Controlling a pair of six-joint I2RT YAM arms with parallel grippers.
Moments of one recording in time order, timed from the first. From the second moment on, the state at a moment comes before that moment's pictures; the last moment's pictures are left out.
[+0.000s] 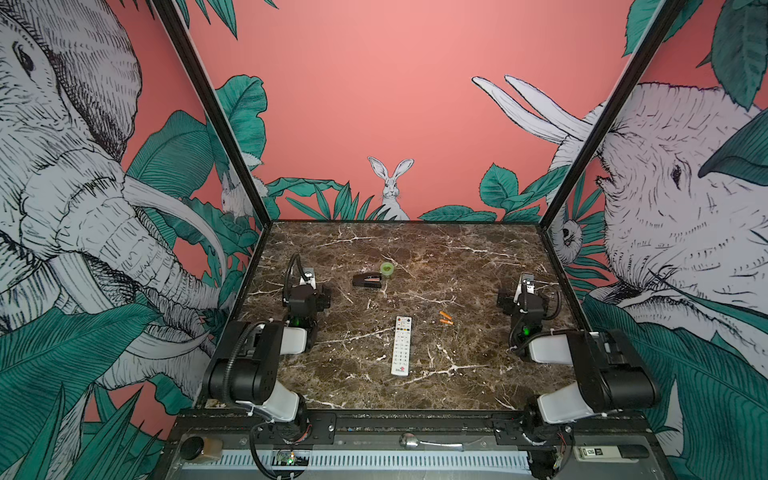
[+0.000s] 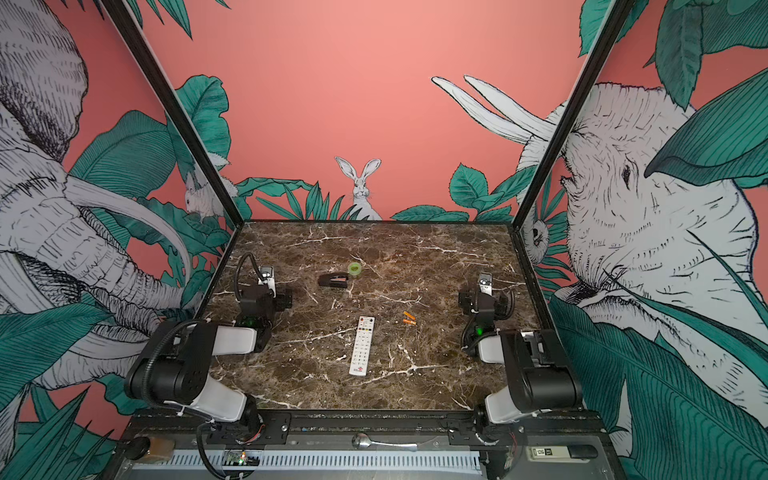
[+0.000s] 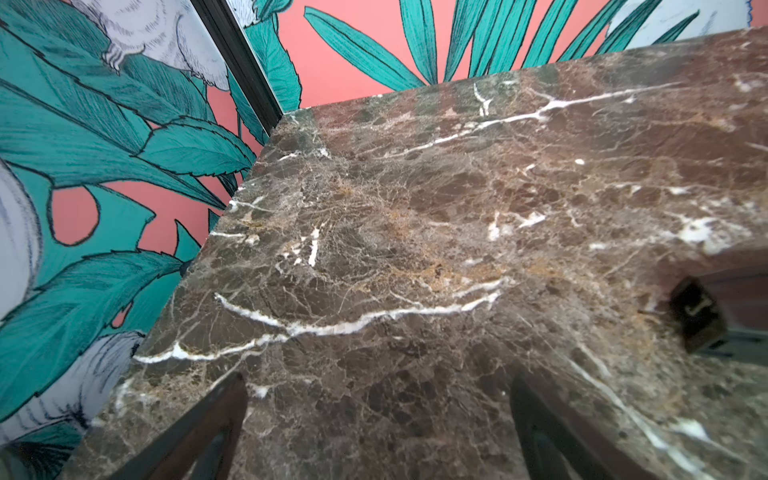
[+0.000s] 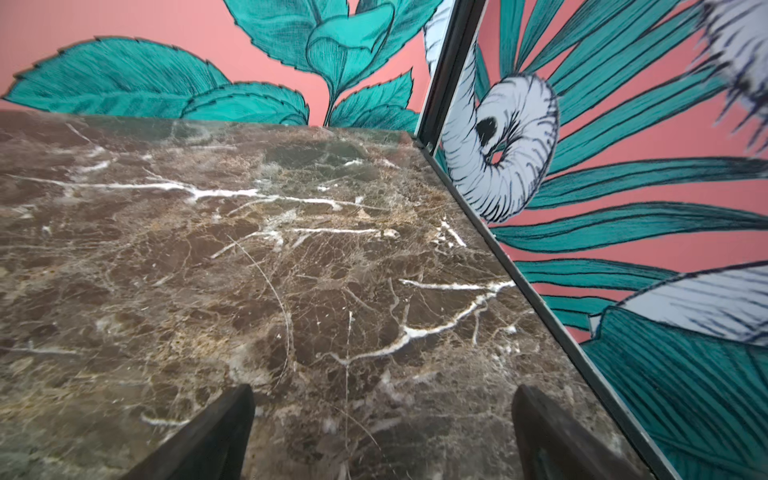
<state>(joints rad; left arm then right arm) -0.10 1.51 0.40 0.72 -0.29 0.12 0.08 1.46 0.29 0.85 0.41 -0.04</state>
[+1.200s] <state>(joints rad) -0.54 1.32 1.04 -0.68 0.09 -0.37 0.37 1.12 0.68 -0.25 0.01 0.26</state>
